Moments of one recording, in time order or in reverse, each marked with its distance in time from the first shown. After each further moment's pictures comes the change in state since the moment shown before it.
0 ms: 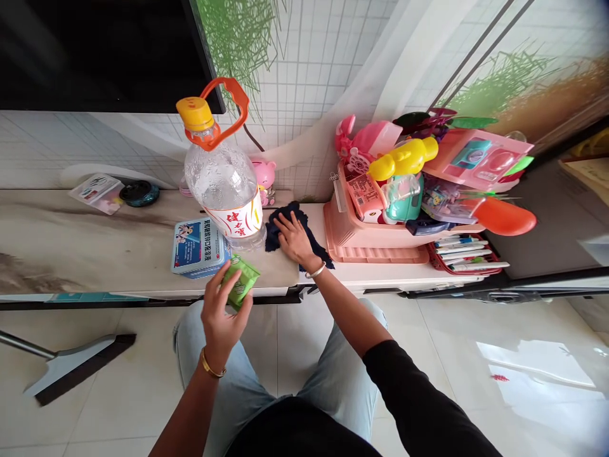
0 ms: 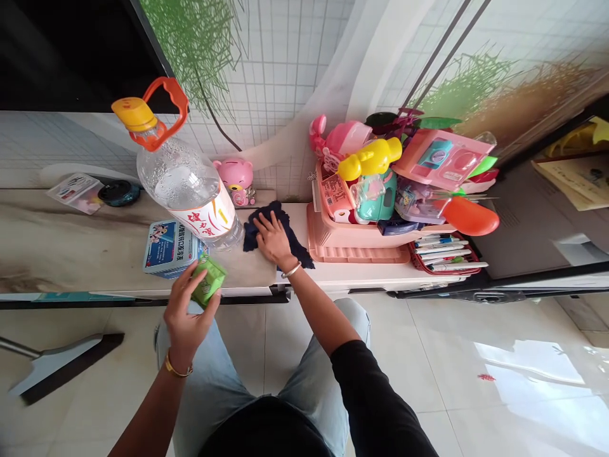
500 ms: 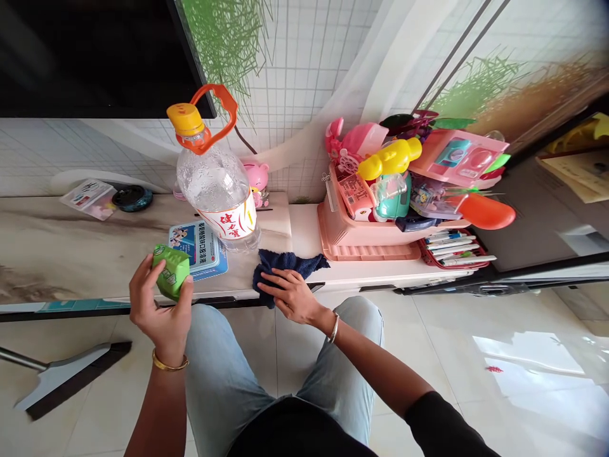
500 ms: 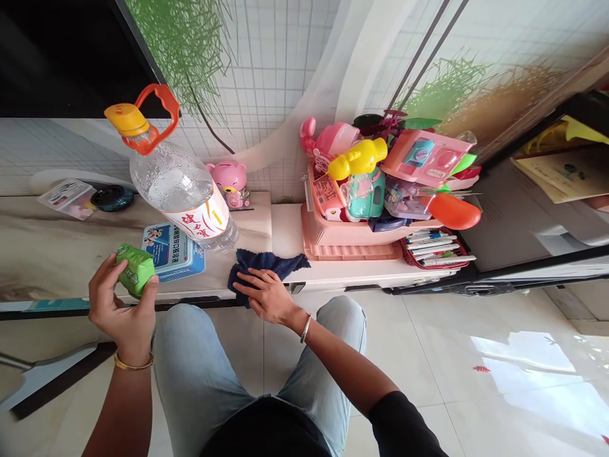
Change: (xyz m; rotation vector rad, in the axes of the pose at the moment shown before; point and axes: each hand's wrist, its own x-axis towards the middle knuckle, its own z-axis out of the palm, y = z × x) left_hand 0.035 -0.051 -0.044 0.083 0.310 -0.029; right_hand -0.135 -0.046 -0.017 0.002 -0.209 -0.352
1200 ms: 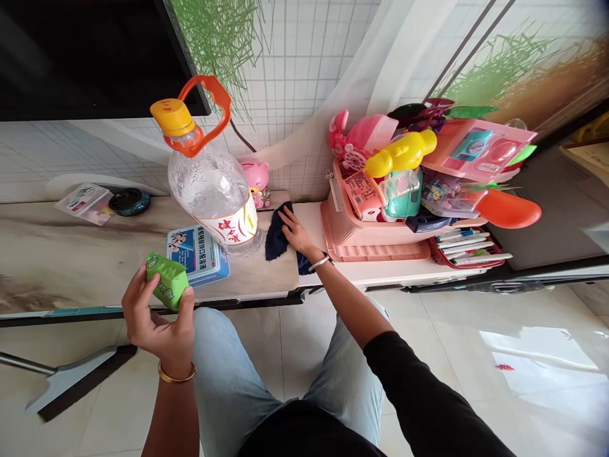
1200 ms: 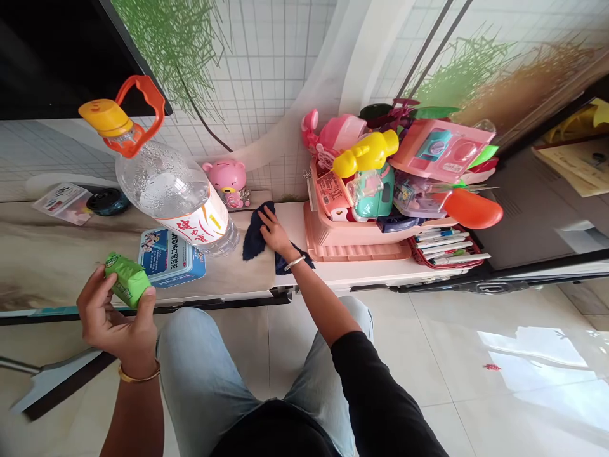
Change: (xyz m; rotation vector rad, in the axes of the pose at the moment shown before) left_hand -0.004 0.004 0.005 -0.066 0.069 0.015; right_hand 0.122 0.144 0.000 0.447 0.330 0.385
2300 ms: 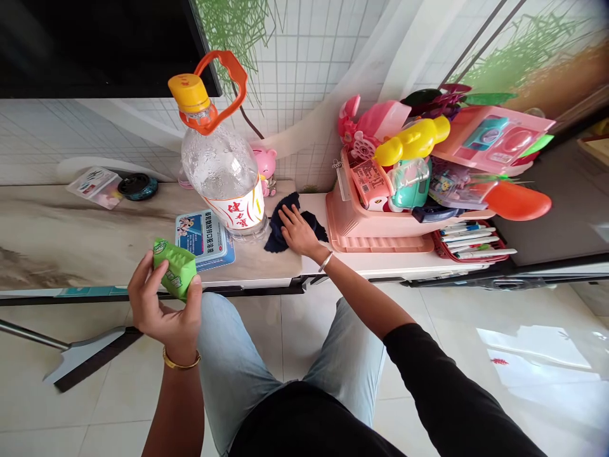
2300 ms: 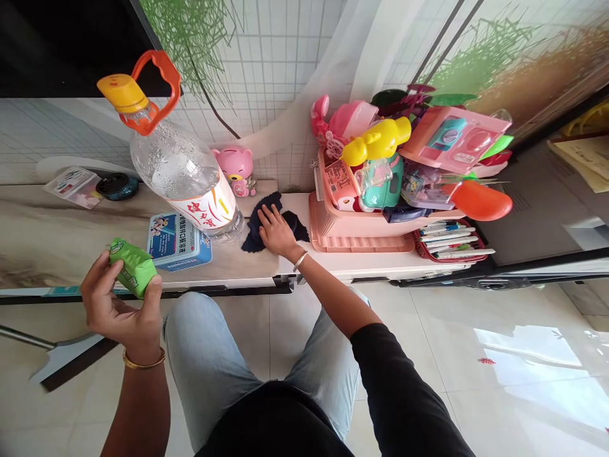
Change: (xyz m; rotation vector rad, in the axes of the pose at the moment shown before) left_hand 0.006 0.017 -0.014 0.015 0.003 0.077; right_hand -0.037 -0.047 0.001 -0.577 -0.152 -0.112
